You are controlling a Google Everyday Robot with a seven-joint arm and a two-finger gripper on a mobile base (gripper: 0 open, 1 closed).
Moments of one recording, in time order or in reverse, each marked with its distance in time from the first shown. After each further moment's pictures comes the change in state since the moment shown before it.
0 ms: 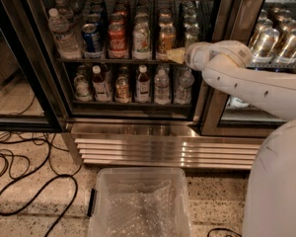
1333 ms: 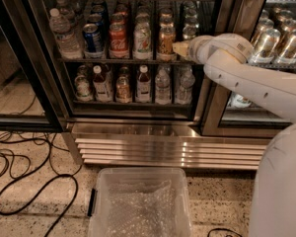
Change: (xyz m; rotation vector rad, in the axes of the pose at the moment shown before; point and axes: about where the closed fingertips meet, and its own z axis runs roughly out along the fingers) arm -0.018 -0.027 0.008 0.064 -0.021 -0.012
